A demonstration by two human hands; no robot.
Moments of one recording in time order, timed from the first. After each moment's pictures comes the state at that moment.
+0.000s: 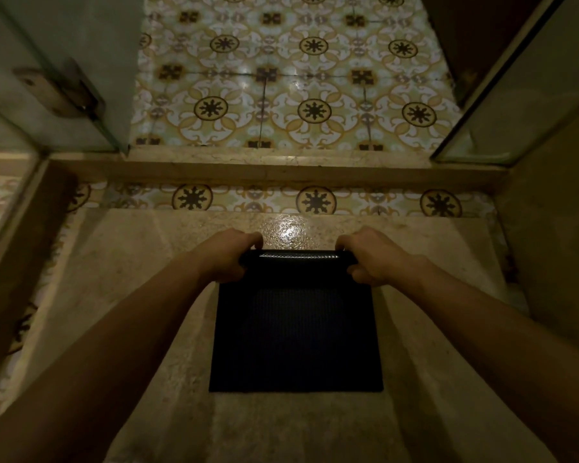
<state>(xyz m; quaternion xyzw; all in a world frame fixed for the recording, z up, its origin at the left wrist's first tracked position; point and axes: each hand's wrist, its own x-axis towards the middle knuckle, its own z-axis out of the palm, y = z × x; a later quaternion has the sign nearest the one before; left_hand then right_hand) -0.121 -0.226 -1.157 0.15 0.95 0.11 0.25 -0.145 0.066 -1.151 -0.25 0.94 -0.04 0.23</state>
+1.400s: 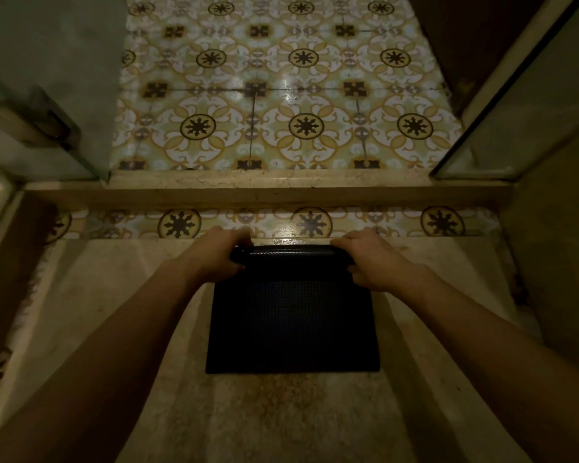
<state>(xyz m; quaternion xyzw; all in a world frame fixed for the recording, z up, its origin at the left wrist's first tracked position) -0.179 -0.232 -1.162 0.09 0.96 0.14 0.21 -0.190 0.073 -1.165 -0.27 0.95 -0.05 0.16</state>
